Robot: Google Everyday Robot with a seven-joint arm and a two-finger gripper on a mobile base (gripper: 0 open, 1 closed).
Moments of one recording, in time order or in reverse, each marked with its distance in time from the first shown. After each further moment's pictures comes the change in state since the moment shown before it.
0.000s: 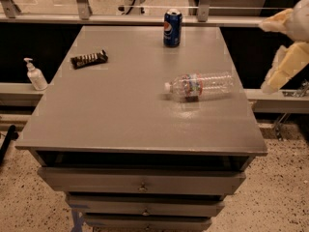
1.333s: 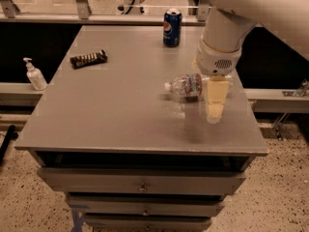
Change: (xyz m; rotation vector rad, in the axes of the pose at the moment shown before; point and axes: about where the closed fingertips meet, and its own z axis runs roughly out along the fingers) arm -0.040 0.051 0.131 -0.262 0.398 -0.230
